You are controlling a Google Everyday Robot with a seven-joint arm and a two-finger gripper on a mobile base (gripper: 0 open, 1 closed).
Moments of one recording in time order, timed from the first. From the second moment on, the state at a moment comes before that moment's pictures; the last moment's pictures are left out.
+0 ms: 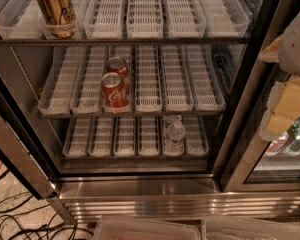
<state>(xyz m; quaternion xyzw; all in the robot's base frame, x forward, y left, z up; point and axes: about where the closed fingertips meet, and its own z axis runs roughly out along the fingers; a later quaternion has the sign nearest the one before) 0.438 -0.217 0.976 -0.60 0.78 -0.03 0.16</state>
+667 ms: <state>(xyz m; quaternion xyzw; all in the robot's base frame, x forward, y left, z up) 0.453 -0.207 0.954 -0.60 0.78 -0.05 0.17</state>
